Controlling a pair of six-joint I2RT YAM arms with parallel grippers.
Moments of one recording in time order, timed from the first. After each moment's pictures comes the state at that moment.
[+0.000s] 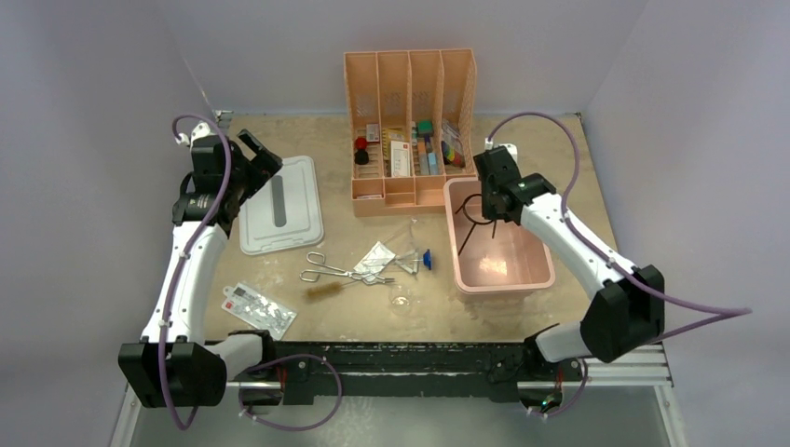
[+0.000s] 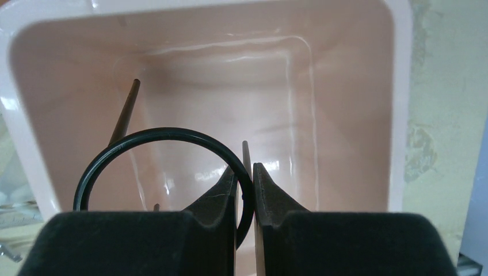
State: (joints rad) left arm 0.03 1.15 1.14 -0.52 -0.05 -0.71; right arm 0.43 1.39 1.22 -0.84 0.44 0.35
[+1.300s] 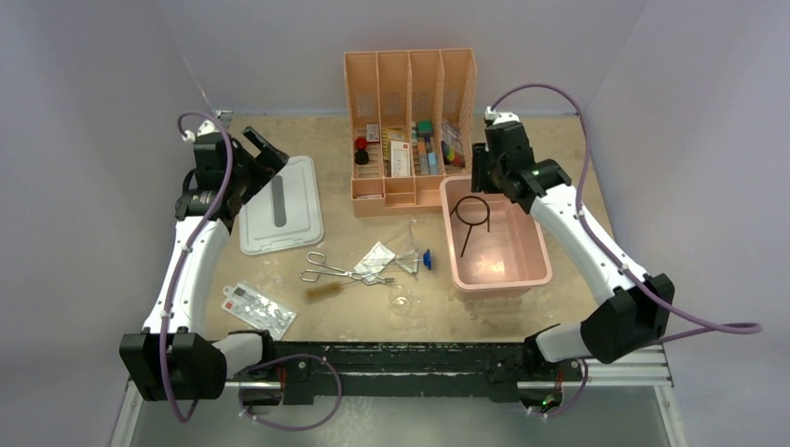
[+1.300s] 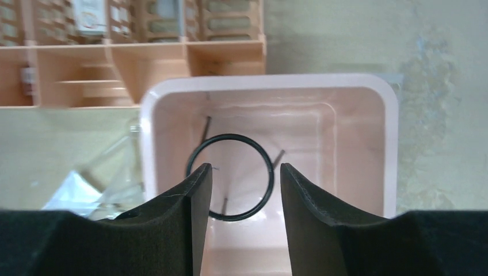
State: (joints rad) left arm 0.03 1.18 1.14 -0.48 0.02 -0.74; right arm 0.40 1.42 1.34 -0.72 0.31 0.27
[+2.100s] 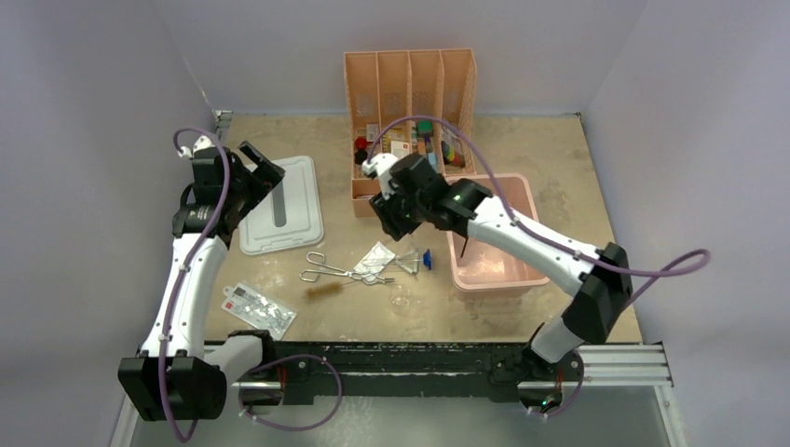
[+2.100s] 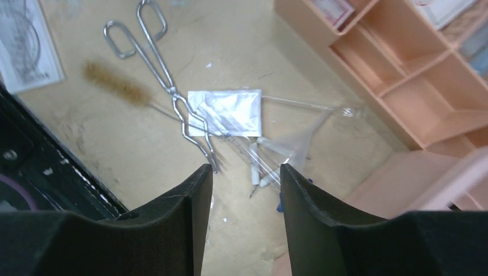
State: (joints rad) left arm 0.03 1.08 1.07 -0.53 0.01 -0.76; right arm 0.84 1.54 1.47 -0.69 0.03 0.09
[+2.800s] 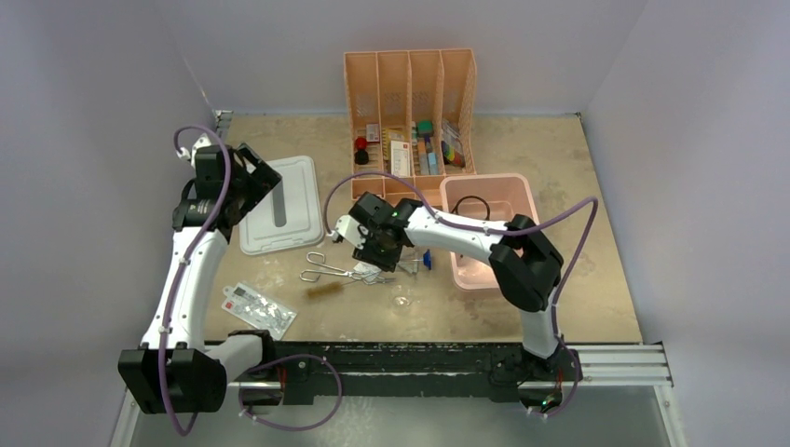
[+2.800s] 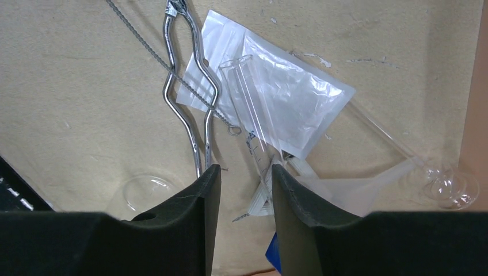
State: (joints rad) left arm 0.03 1.12 1.10 -0.62 -0.08 -0.75; right arm 0.96 1.94 1.48 -0.76 -0.04 -0.33
